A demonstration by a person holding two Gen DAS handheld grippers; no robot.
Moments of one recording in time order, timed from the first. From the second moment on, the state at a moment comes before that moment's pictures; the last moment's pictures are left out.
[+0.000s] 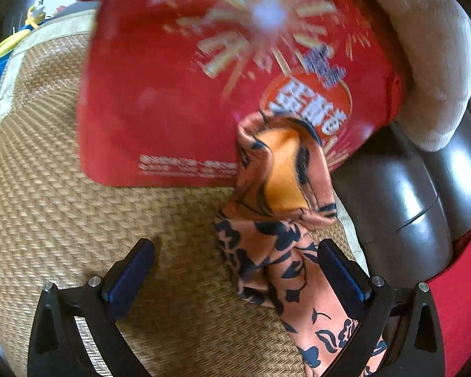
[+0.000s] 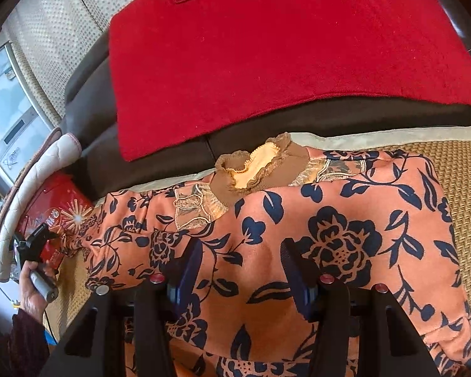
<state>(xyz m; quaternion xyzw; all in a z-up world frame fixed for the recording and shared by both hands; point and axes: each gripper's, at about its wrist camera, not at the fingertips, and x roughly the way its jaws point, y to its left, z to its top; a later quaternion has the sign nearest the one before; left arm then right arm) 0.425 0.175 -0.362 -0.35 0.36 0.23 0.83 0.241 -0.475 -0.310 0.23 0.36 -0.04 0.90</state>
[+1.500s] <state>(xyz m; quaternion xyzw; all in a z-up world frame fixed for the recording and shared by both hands) 0.312 -0.182 -0.272 0.00 0.33 -0.10 0.94 0.186 -0.593 -0.308 0.43 0.31 -0.03 0.85</state>
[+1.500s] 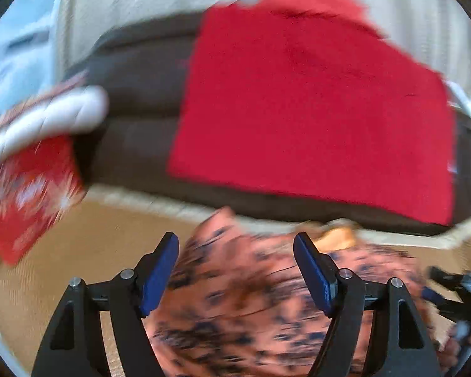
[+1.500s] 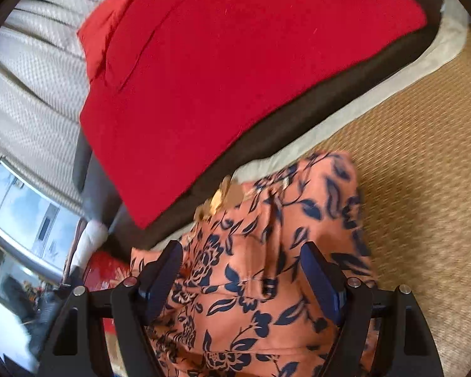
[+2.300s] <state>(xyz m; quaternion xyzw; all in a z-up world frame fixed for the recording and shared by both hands) 0.380 -0.094 -0.342 0.01 0.45 0.08 0.89 0.204 -0.551 -0.288 0.27 0.32 -0.19 0.89</state>
